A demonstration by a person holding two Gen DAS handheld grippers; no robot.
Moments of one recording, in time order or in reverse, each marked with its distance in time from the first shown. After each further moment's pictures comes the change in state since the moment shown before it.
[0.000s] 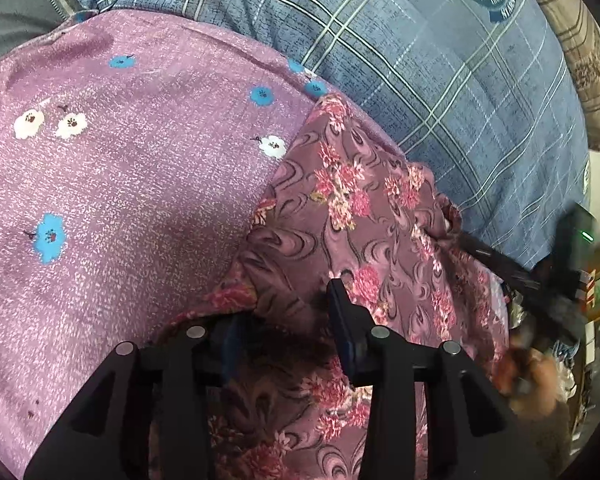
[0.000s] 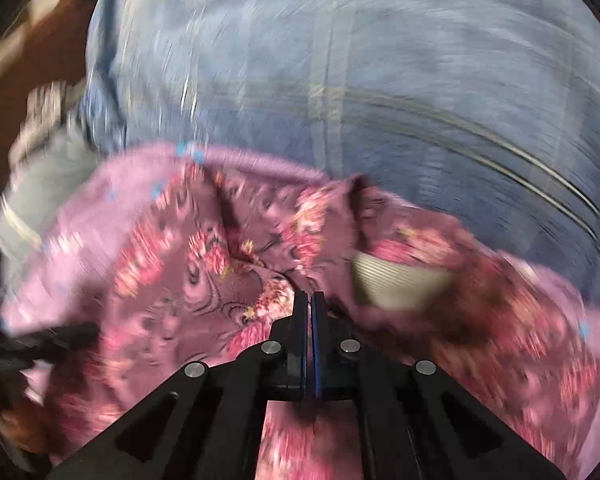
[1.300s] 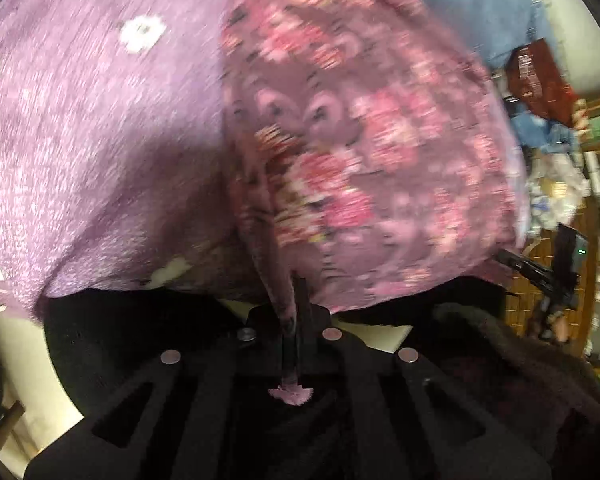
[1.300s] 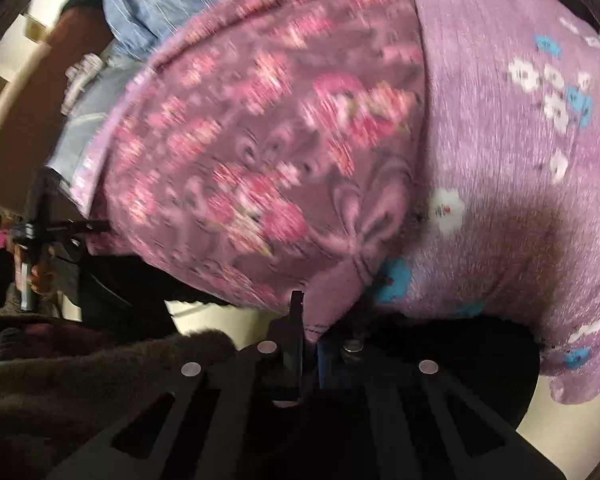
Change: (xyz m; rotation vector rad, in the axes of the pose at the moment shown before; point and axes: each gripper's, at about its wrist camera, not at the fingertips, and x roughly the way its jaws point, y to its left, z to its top) left arm -0.124 0.055 -0.205 0.264 0.432 -0.021; right arm -0.215 0.004 -0.371 0.263 0.209 0.122
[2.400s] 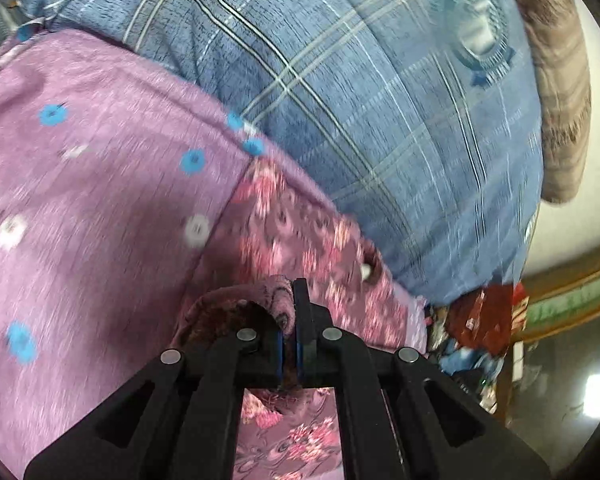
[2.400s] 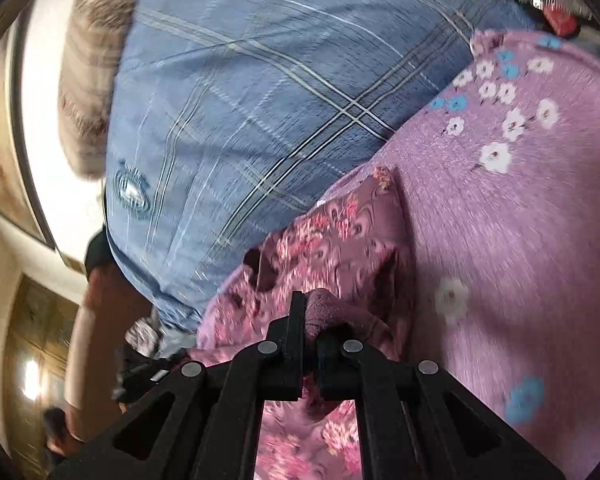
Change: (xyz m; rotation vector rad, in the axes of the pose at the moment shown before) left arm -0.017 0.026 0.332 -0.327 -0.387 -0.280; right arm -0.009 -0.128 0.273 0.474 -0.492 0.372
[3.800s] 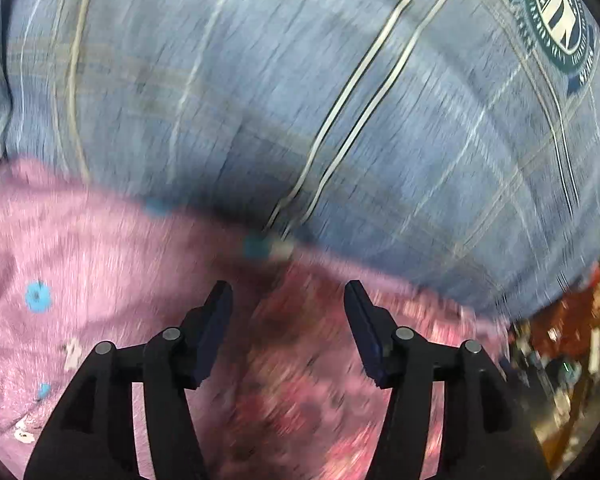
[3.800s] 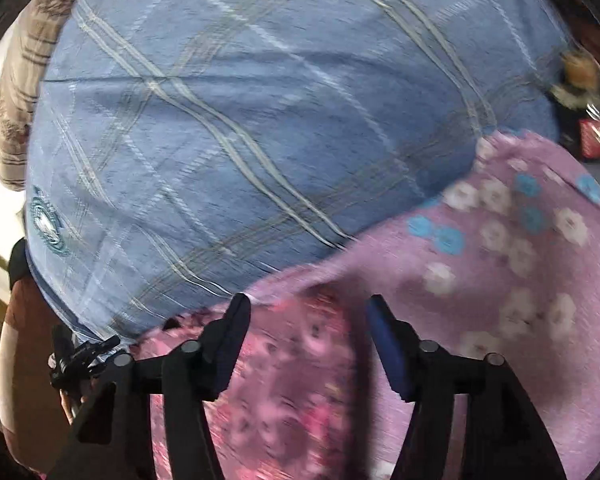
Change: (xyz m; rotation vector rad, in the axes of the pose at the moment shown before) left arm 0.046 0.003 0.064 0.186 0.045 0.282; right arm 0.060 -0.001 0.082 -0.106 -0.040 -0.323
